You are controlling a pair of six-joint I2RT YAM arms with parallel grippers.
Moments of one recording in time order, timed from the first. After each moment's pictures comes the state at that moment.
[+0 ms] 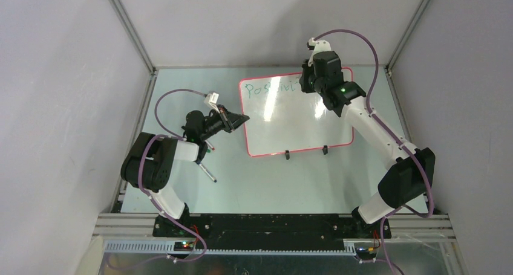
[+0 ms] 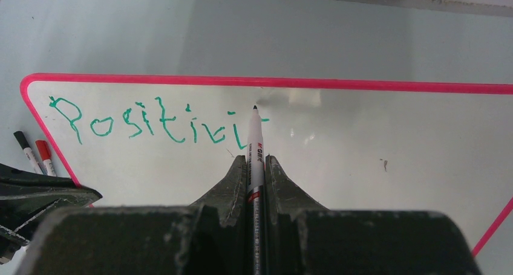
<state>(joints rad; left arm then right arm) -0.24 1.69 0.58 1.07 0.63 -0.66 0.46 1.56 1.52 -0.40 0.17 0.20</state>
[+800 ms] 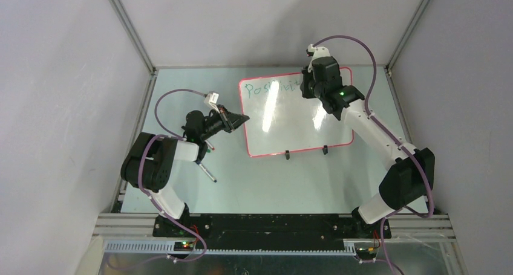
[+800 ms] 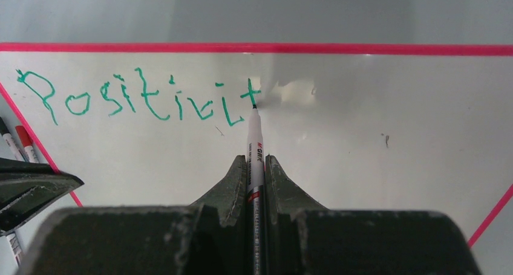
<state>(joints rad) -0.24 1.69 0.58 1.07 0.63 -0.66 0.46 1.56 1.47 -0.40 0.17 0.20</state>
